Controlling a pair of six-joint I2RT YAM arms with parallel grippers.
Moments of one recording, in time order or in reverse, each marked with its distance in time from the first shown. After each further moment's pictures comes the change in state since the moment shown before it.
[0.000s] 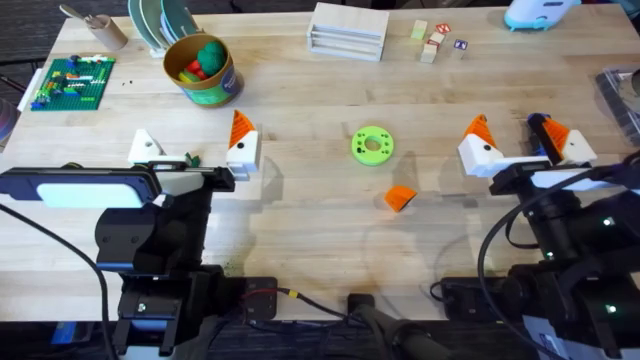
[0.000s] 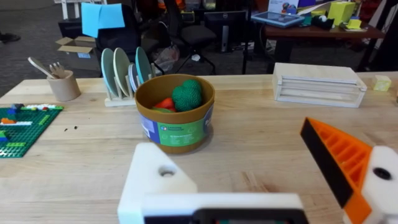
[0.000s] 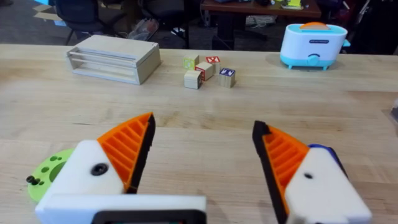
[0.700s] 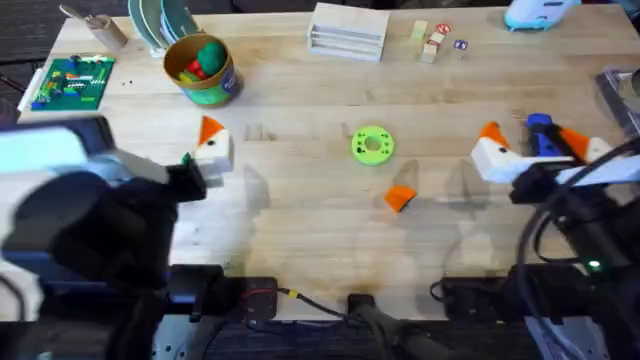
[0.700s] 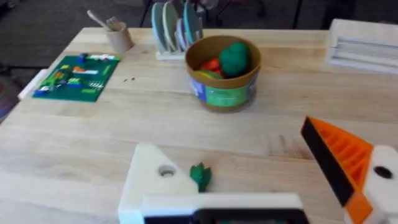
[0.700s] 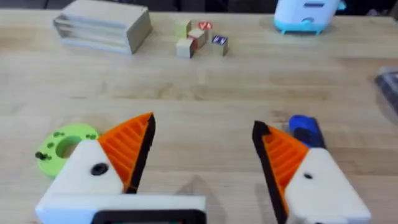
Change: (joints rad) left arm 0.000 0.125 0.351 -0.485 -0.194 0.004; right arm 0.000 0.072 0.240 -0.354 0.040 -0.002
